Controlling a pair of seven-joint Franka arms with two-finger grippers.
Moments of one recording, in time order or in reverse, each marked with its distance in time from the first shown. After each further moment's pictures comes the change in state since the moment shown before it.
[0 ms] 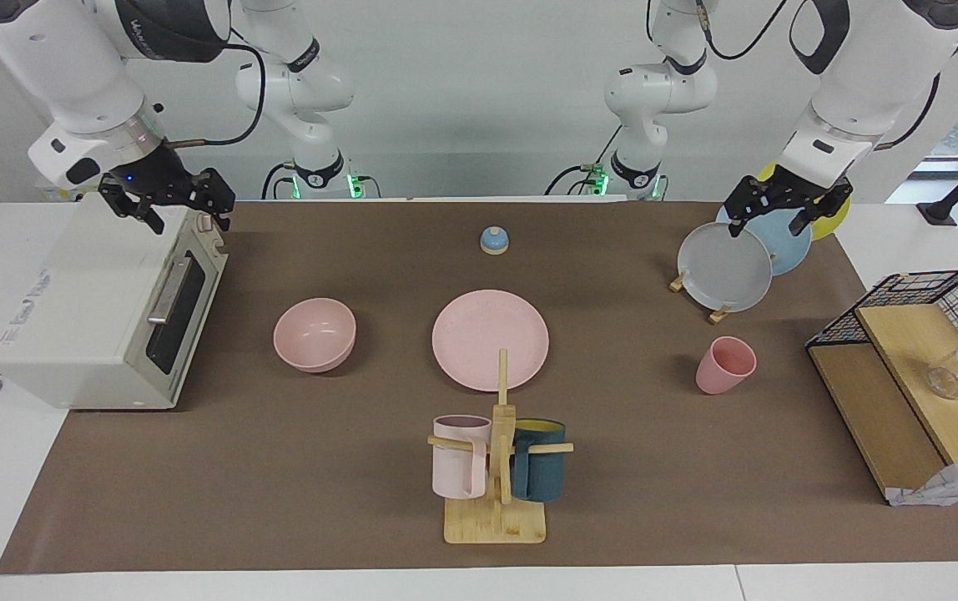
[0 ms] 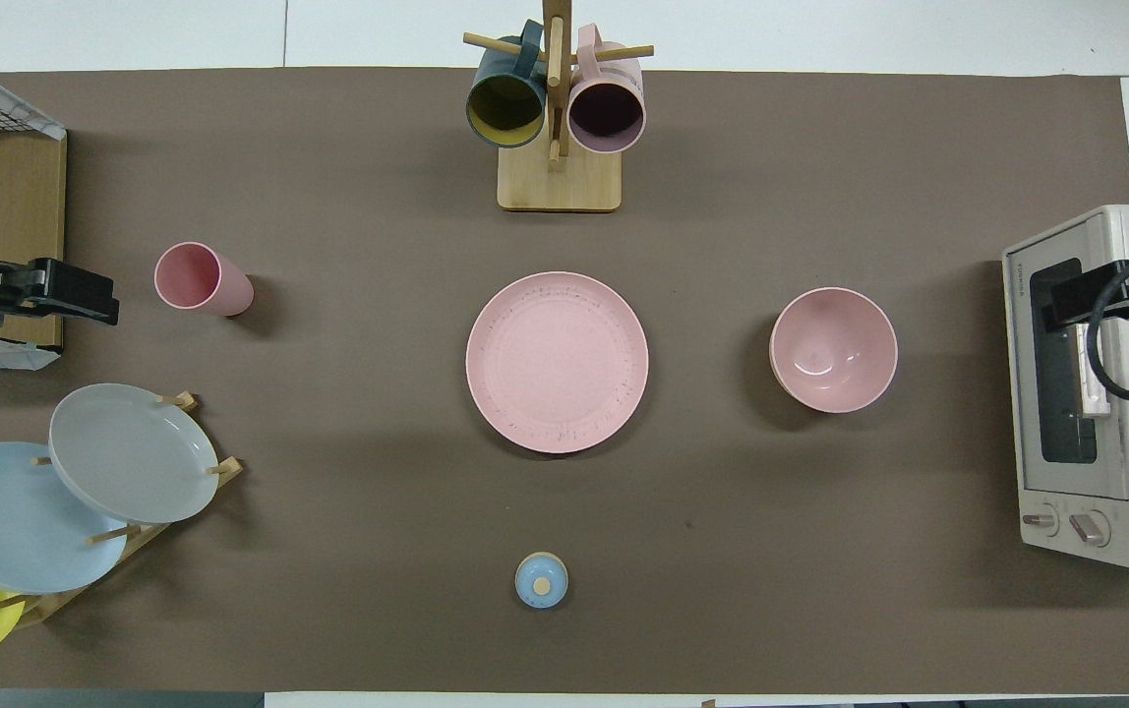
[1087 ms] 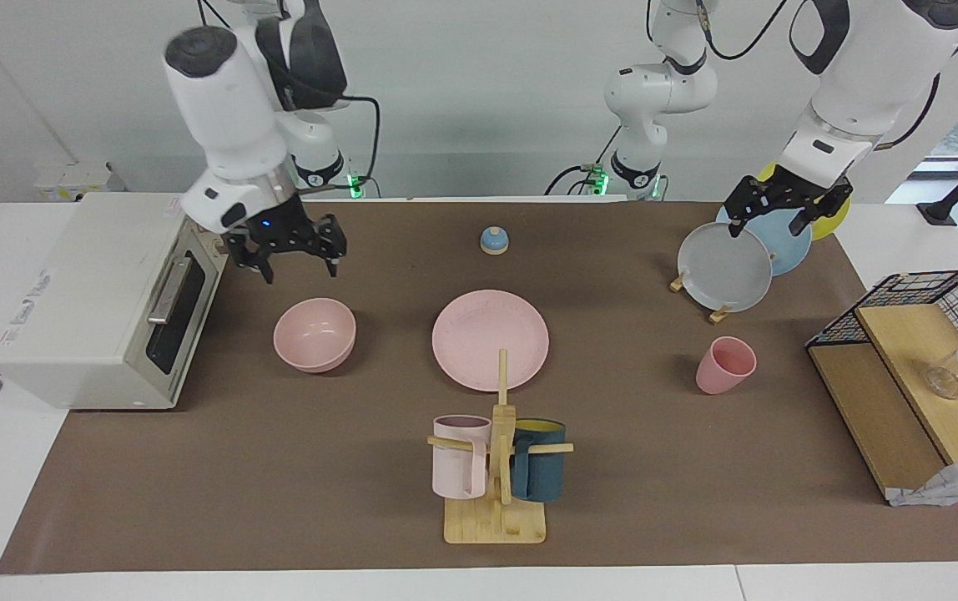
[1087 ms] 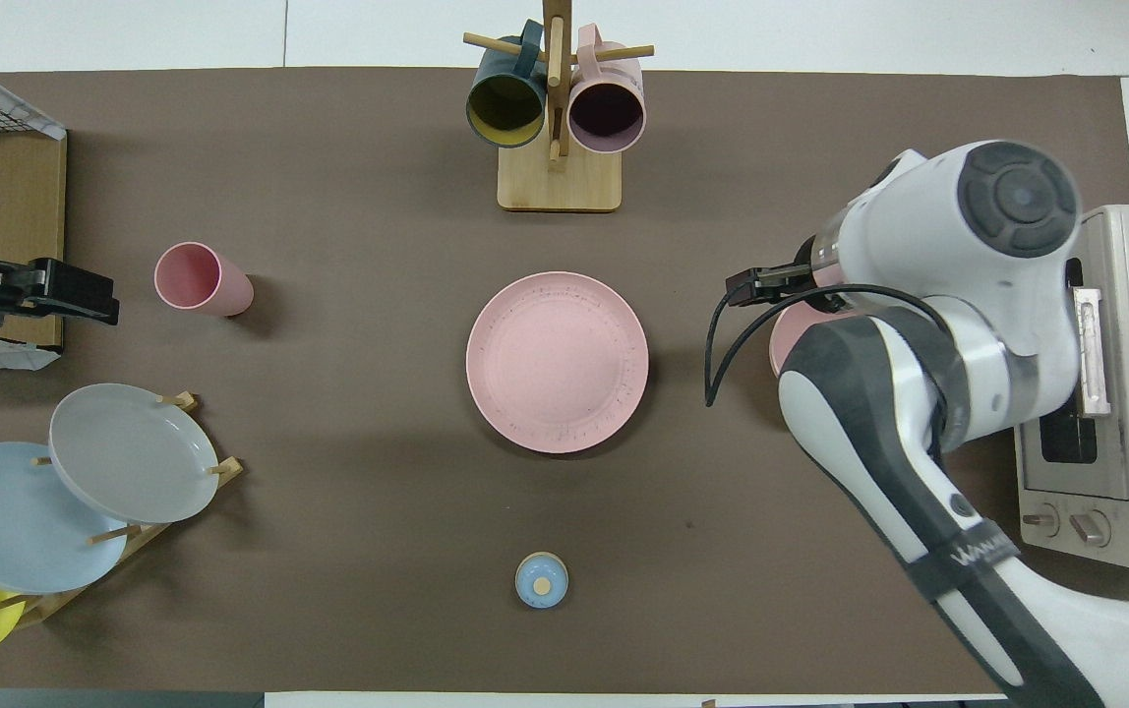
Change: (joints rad) left arm 0.000 0.000 0.000 0.000 0.000 0.000 0.000; right arm 0.039 0.181 0.289 -0.360 0.003 0.700 0.254
